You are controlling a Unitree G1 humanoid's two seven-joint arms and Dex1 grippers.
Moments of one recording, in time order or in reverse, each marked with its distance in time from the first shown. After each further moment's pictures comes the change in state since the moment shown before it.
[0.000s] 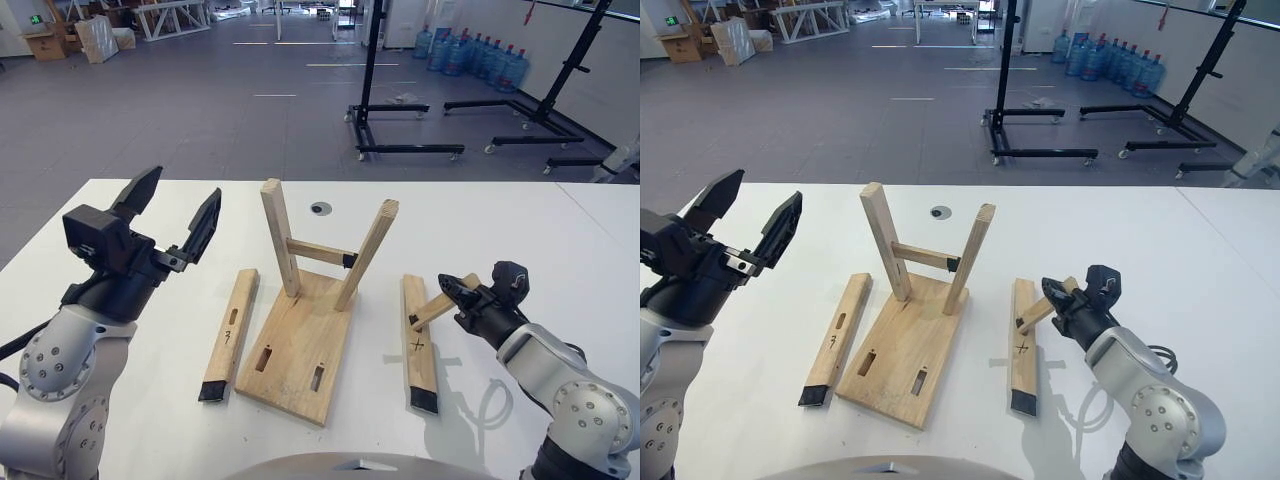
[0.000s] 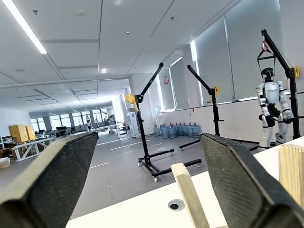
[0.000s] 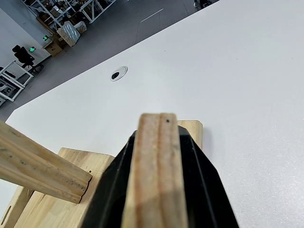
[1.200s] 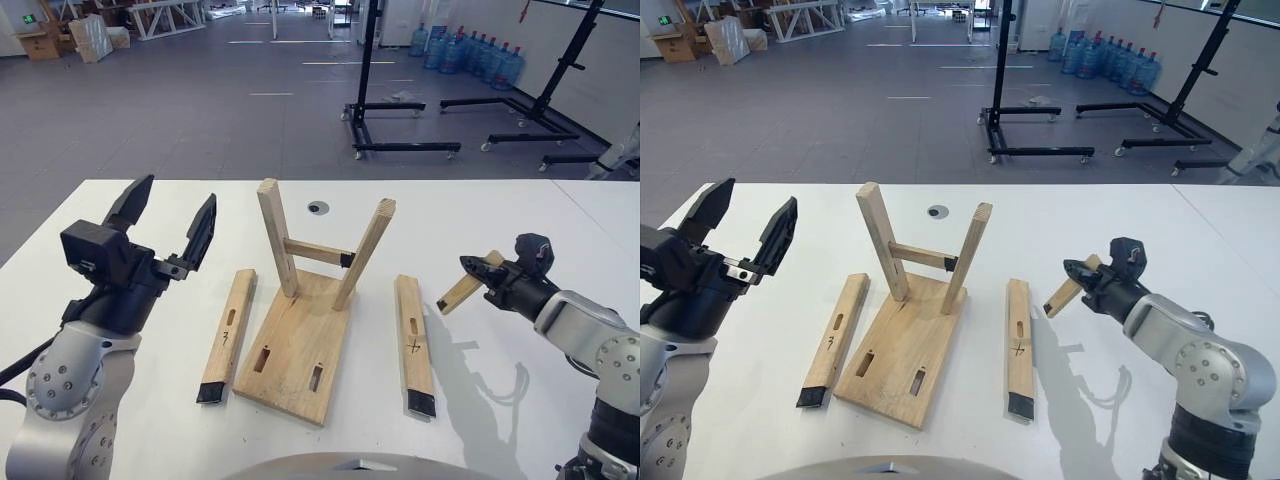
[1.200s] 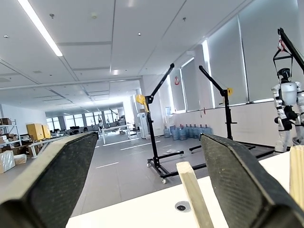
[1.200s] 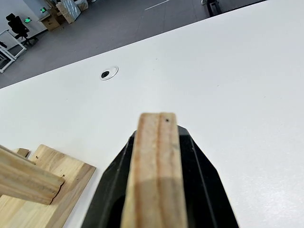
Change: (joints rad) left arm 0.069 -0.066 -0.041 -0.057 0.094 -0.042 0.060; right arm -0.106 -0.351 0.054 0.242 0.099 -0.034 0.117
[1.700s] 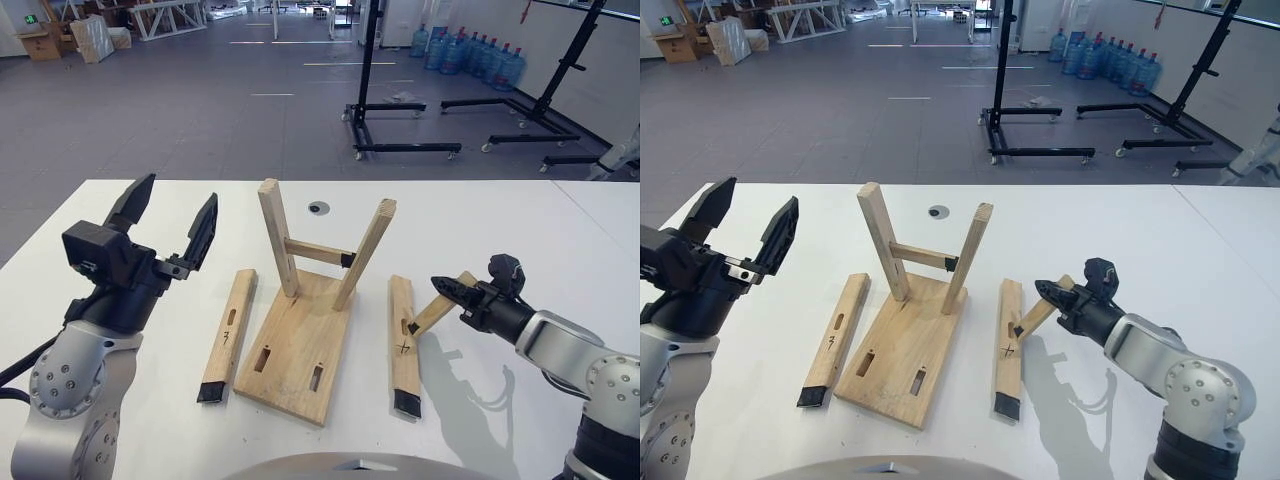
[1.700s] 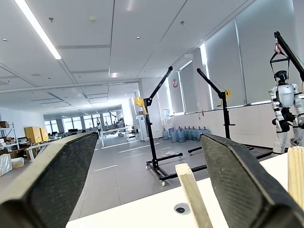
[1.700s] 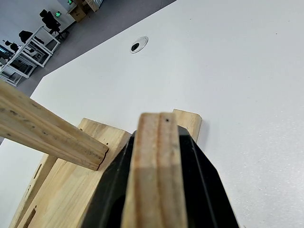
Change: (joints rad) left arm -0.005 -0.001 -0.008 0.032 0.005 -0.036 -0.030; right arm 0.067 0.103 -0.005 -0.044 0.164 0.053 -0.079
